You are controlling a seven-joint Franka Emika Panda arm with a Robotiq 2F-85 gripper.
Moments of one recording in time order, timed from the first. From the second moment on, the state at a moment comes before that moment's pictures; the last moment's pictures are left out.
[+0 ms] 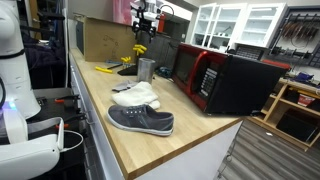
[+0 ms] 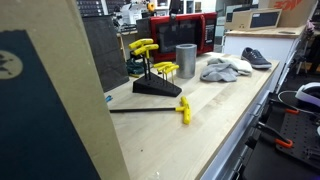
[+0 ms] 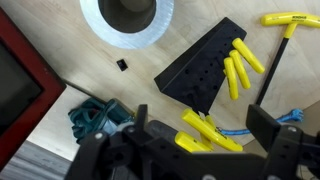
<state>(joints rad) 0.10 0.03 0.04 -1.92 0.19 2.11 -0.75</state>
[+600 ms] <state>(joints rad) 0.10 0.18 0.11 -1.75 0.06 2.13 -0.80</state>
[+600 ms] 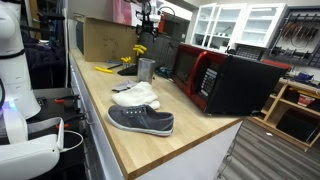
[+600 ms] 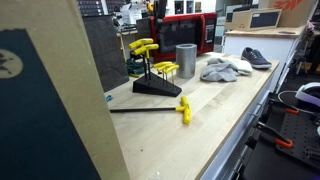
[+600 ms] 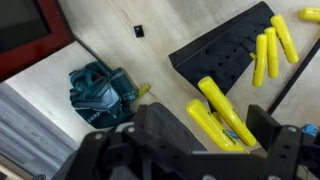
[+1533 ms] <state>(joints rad) 0.10 0.36 0.21 -1.57 0.11 2.05 -1.15</state>
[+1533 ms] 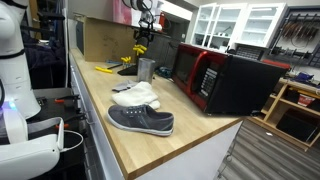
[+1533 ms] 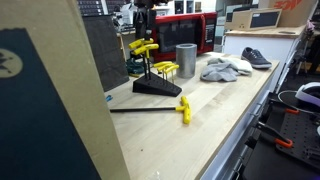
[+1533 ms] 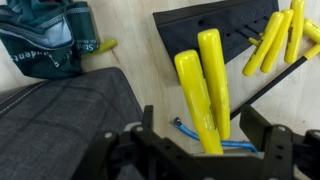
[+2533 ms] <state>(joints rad) 0.10 0.36 0.23 -1.53 0.09 1.98 -1.20</state>
